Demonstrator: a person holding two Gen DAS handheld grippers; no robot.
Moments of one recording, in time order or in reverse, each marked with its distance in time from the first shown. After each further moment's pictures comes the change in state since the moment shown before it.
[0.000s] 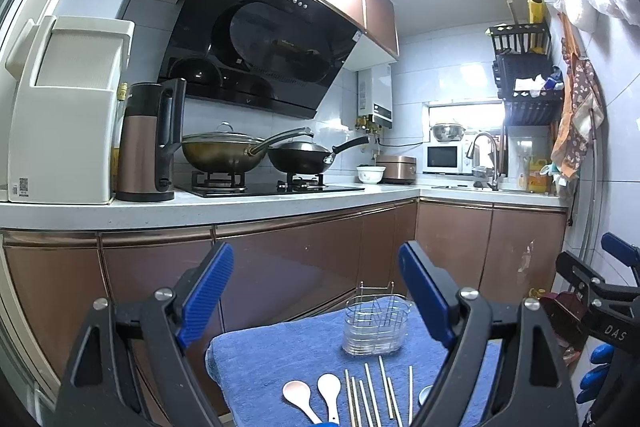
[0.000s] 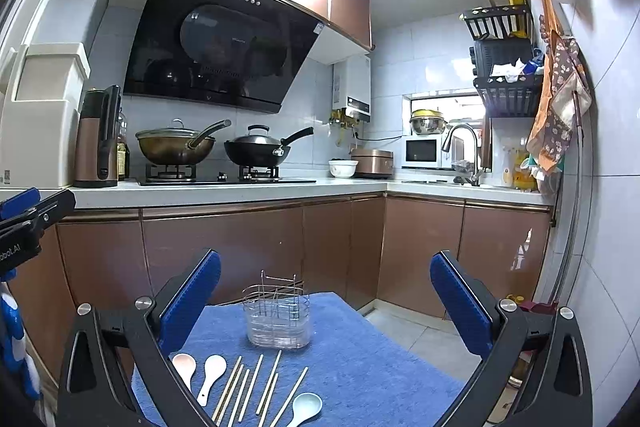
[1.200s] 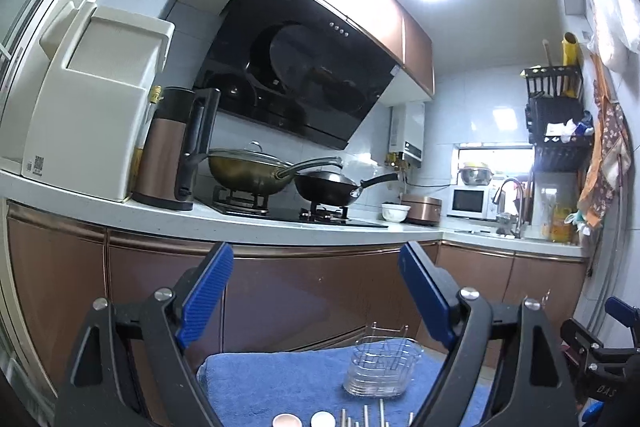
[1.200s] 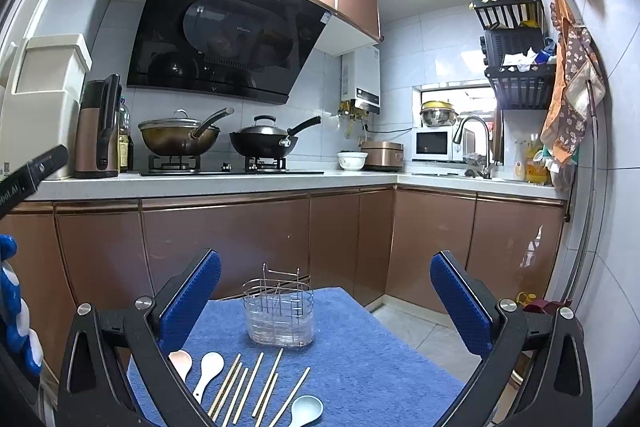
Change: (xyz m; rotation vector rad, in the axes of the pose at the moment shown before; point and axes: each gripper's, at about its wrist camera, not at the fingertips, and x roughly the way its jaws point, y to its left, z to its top) left arm 0.025 0.014 -0.003 -0.112 -0.122 0.111; right arm 0.034 -0.008 -0.017 -0.003 0.030 0.045
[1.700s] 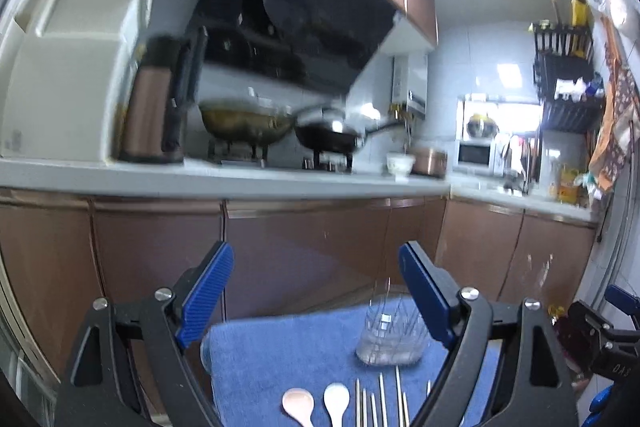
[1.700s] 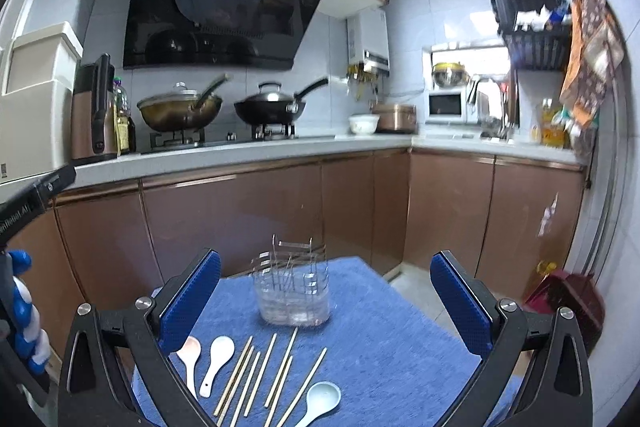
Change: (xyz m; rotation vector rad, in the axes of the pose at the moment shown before) left arm 0.058 0.000 -0.035 0.036 0.220 -0.011; right arm 0.049 -0.006 -0.017 0.056 0.144 0.057
